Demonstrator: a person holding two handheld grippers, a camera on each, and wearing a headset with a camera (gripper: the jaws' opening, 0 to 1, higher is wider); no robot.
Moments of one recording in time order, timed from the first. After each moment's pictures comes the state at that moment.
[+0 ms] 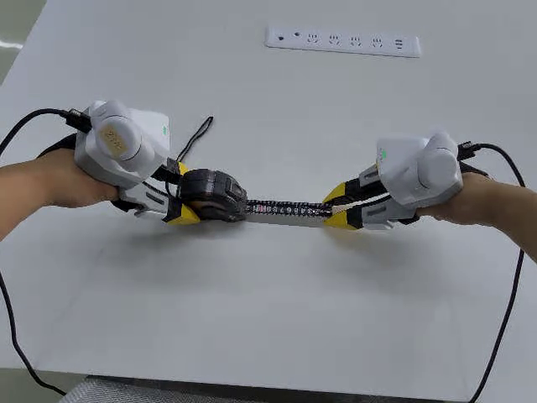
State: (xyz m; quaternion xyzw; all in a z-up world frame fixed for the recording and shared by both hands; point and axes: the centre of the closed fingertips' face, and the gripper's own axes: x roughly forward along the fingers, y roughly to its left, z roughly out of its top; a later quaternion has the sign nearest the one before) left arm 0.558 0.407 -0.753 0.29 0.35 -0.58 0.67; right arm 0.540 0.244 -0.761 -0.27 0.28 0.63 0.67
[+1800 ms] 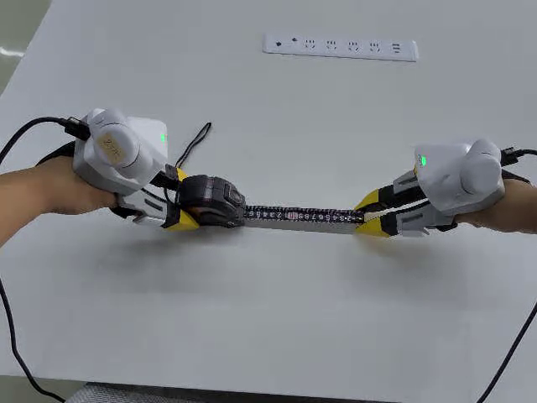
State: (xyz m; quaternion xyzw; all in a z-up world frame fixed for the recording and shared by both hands) left arm 0.557 0.407 -0.753 0.29 0.35 -0.58 0.67; right arm 0.537 0.197 -0.762 -0.27 0.29 0.62 0.68
